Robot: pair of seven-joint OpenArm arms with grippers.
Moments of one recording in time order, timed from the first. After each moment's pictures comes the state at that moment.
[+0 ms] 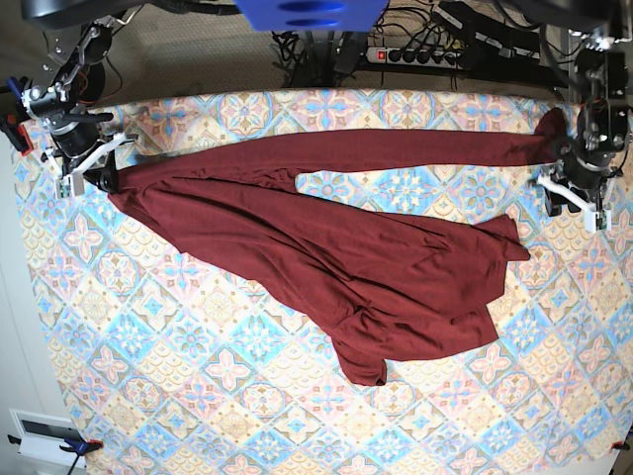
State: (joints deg) left arm 18.3 -35.5 -14.8 93.2 -40.3 -0.6 37.2; right arm -17.8 10.4 41.1 99.5 24.1 42.7 -43.8
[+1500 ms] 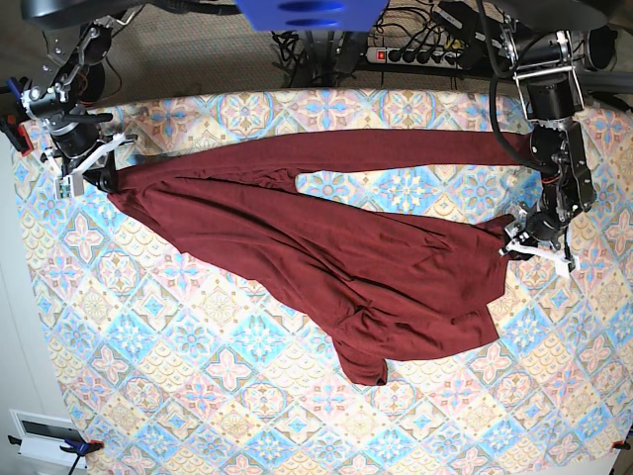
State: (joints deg) left arm -8.1 -22.4 -15.0 65.9 -39.5 -1.2 42.4; right arm -17.6 10.6 41.1 99.5 24.0 42.7 -44.0
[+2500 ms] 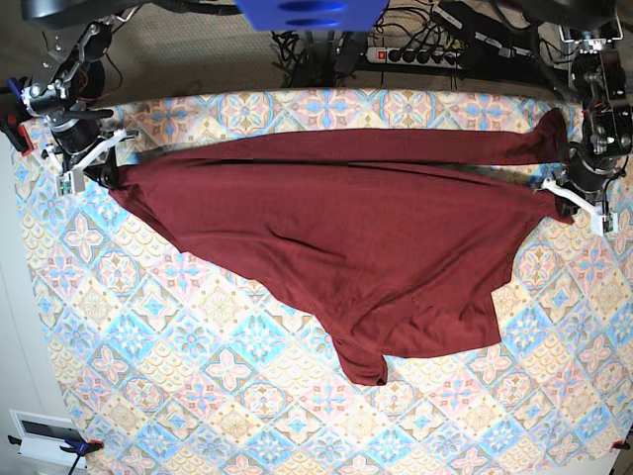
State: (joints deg) left arm 18.1 -33.2 -22.3 92.6 -37.4 -2.1 43.4; right arm -18.9 10.6 41.1 99.6 24.6 42.7 -43.9
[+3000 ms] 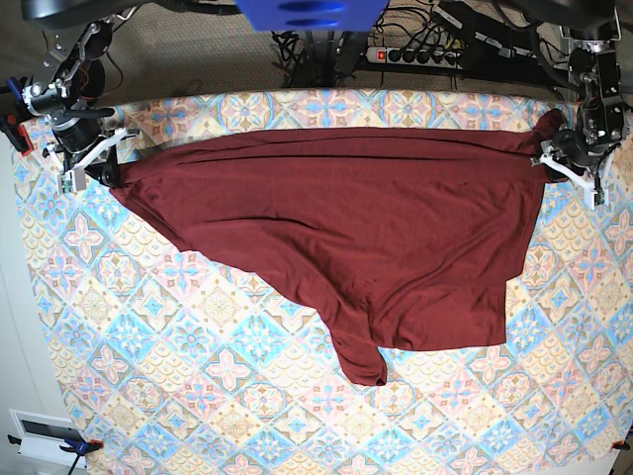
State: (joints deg) left arm 18.0 -33.4 -18.2 83.9 -35.1 -1.7 43.6; right arm -19.0 10.6 40.8 99.7 24.6 42.7 -43.8
